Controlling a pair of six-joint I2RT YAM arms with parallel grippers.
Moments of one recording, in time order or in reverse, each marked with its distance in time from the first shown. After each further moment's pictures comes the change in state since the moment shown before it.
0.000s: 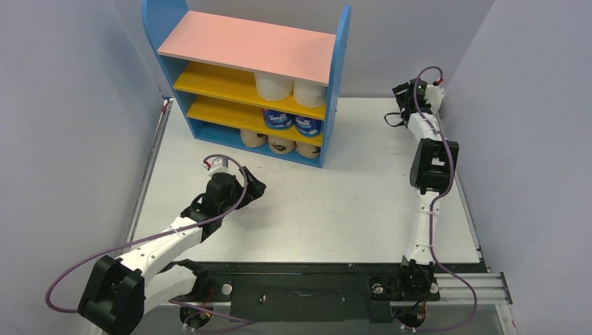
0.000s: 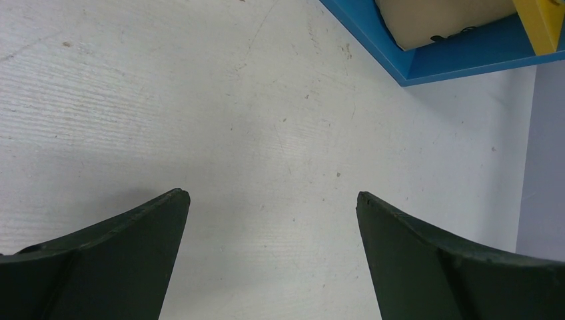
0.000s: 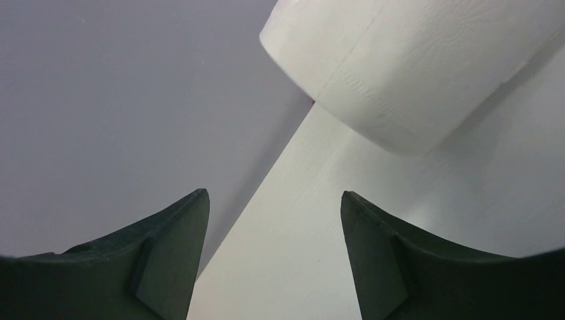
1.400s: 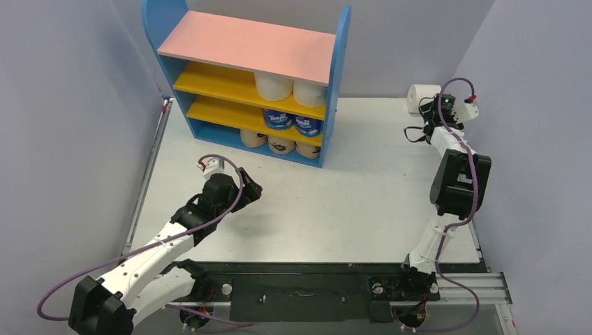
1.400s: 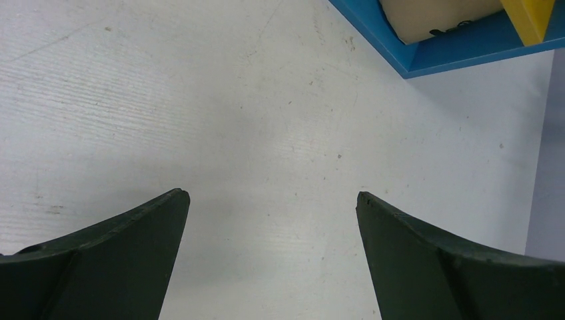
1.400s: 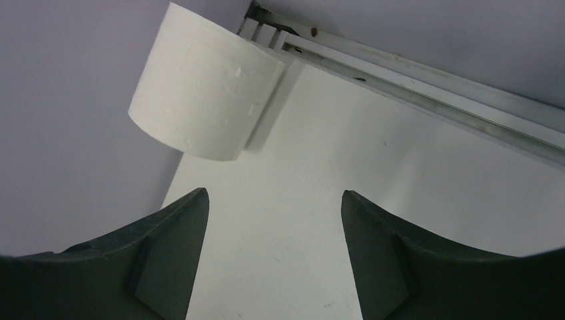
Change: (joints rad) left arm -0.072 -0.131 0.104 -0.302 -0.115 -0.029; right arm -0.100 -0.503 -0.618 0.006 0.163 -0.070
